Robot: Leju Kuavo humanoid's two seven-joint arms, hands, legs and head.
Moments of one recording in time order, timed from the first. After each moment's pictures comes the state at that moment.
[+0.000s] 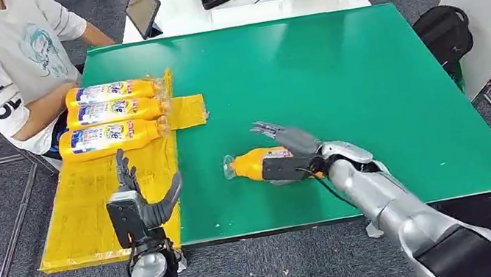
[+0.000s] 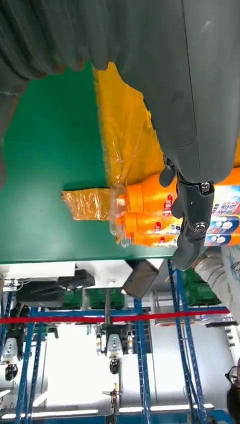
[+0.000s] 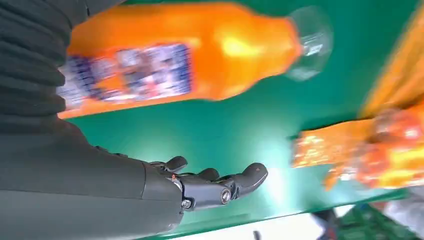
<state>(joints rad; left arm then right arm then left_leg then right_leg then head) -0.25 -0.32 -0.15 -1.06 -0.15 0.46 -0.70 -0.71 -0.03 0.50 -0.63 0.61 0.07 -0.40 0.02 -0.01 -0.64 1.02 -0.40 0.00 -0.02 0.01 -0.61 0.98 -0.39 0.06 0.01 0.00</state>
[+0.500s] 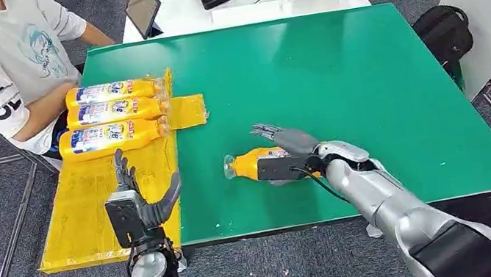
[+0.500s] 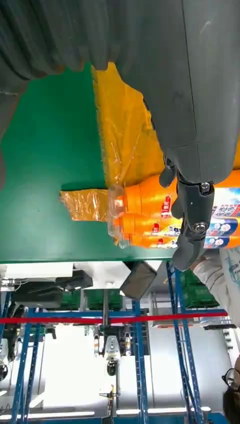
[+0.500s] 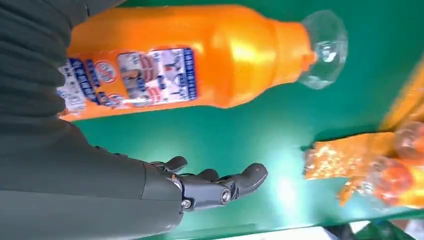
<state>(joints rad) -0.25 -0.32 -0.15 -1.06 -0.14 0.46 -0.70 -0.74 -0.02 0.52 -0.58 0.63 0.07 -0.35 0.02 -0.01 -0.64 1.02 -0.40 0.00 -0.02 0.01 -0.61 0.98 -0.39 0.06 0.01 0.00</state>
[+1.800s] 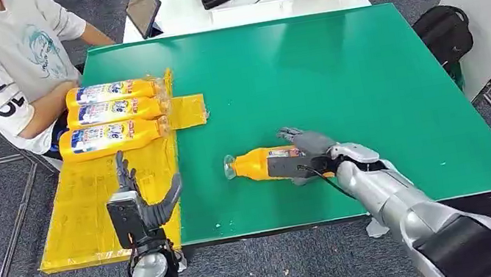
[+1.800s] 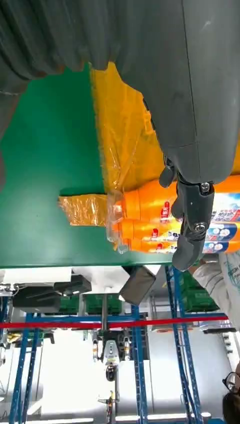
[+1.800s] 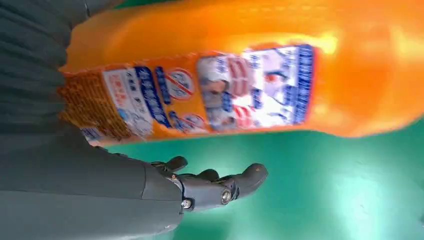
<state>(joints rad) -0.25 -0.32 -0.15 -1.04 -0.15 0.47 -0.70 -0.77 -0.04 0.53 -0.44 0.69 0.05 -0.20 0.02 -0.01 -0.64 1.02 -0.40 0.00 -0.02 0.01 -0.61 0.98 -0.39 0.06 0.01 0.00</state>
